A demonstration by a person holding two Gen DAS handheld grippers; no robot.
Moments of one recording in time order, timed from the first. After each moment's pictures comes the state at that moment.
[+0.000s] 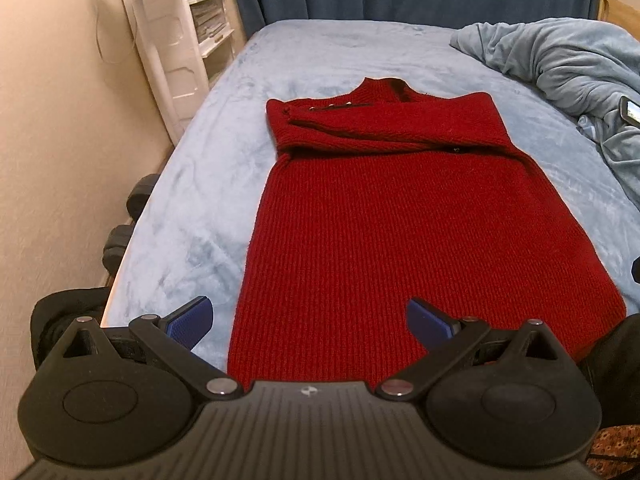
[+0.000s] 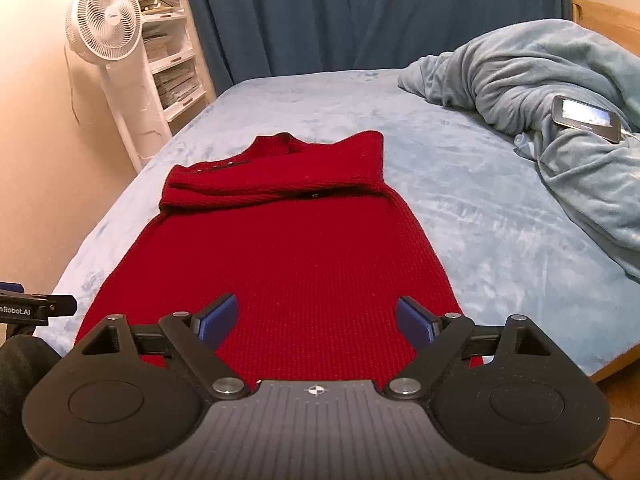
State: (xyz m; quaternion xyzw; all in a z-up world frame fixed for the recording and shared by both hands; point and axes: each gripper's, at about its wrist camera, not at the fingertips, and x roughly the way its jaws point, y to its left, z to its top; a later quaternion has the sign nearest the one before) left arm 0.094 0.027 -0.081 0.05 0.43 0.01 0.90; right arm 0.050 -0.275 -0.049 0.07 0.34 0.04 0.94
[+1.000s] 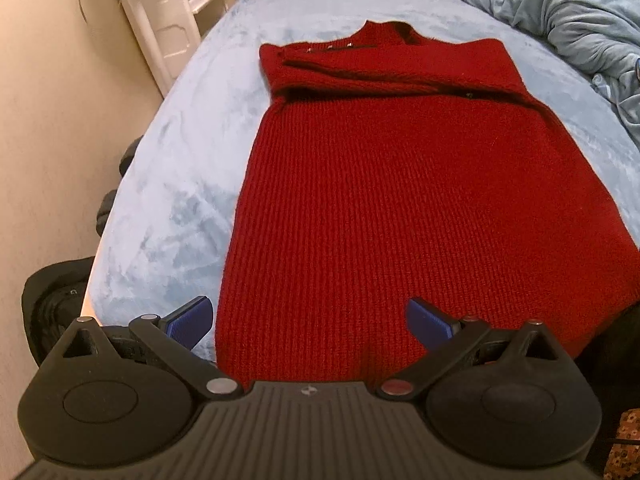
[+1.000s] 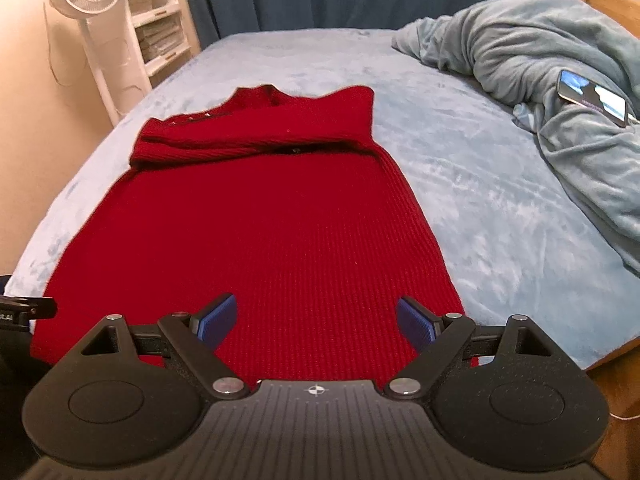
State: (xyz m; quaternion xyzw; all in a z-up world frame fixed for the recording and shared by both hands) left arm 0.118 0.029 -0.128 0.06 0.49 0.02 0.87; right arm 0.085 -0.278 -0.084 0.04 0.41 0.01 0.91
